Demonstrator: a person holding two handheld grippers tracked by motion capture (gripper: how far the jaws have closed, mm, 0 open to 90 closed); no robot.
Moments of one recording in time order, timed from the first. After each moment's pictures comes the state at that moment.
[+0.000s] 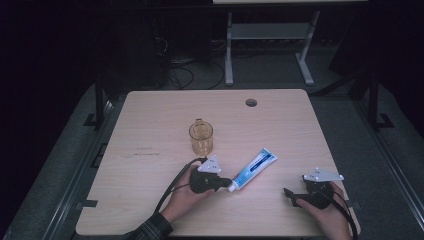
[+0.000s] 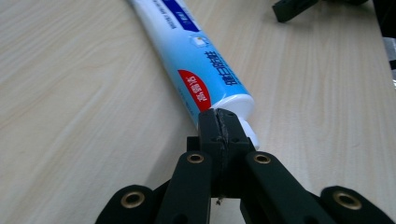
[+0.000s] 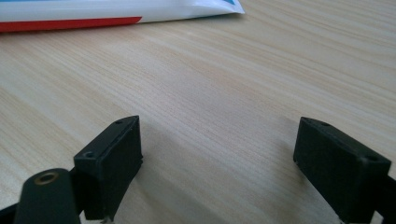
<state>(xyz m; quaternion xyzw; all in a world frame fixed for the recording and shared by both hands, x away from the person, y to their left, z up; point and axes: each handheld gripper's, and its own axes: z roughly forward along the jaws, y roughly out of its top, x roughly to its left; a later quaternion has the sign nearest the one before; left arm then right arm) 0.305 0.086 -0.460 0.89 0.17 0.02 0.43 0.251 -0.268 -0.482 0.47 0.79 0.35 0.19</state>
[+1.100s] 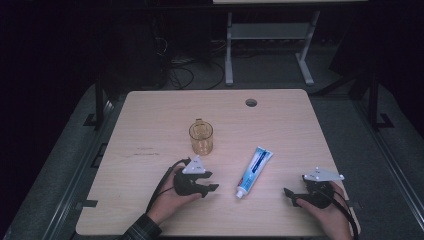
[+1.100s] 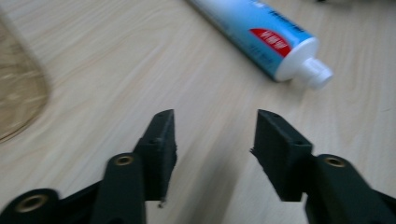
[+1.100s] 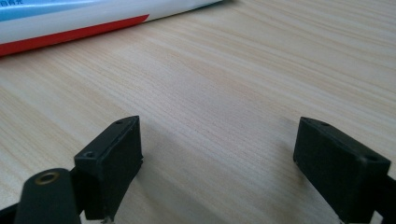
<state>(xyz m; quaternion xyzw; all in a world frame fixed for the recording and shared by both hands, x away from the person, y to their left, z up) 0.301 0.136 -0.458 0.88 0.23 0.07 0.41 0.252 -0.270 -0.482 0.47 0.79 0.35 0.18</state>
